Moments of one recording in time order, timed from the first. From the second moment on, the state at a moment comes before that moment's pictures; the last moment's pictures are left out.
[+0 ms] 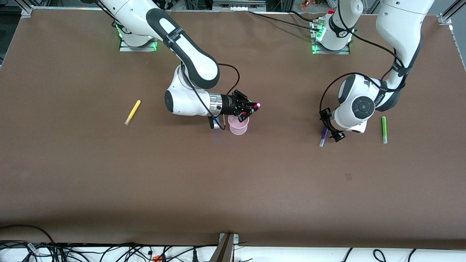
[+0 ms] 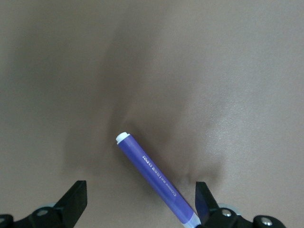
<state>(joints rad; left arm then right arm) 0.02 0.43 -0.21 -2.17 0.12 2.44 -2.33 0.48 0.66 0.28 -1.65 1.16 2.39 1.10</state>
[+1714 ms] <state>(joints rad) -0.04 0.35 -0.27 -1.98 0.26 2.17 -2.39 0.37 -0.07 -0.19 -1.76 0.10 1.69 0.21</state>
